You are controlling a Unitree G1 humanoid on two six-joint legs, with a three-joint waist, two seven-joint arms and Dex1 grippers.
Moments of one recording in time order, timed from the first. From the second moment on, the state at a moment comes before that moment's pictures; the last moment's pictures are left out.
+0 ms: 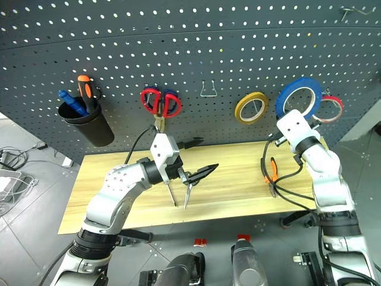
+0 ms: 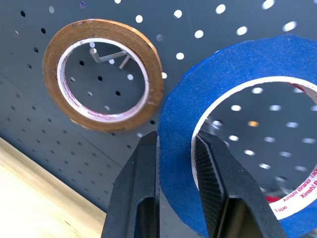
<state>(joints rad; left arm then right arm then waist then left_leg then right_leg) -0.37 0.38 -0.16 -0.23 -0.27 0.28 -0.79 -0.52 -0.54 -0.04 0.14 -0.14 0.06 0.39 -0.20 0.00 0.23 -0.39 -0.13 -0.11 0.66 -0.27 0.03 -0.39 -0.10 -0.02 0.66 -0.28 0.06</state>
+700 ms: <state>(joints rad) -0.25 0.58 -0.17 -0.14 -0.15 0.18 -0.86 -0.45 -0.35 0.00 0.09 -0.12 0.91 0.31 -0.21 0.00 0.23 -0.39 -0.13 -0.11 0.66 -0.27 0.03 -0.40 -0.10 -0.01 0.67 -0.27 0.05</state>
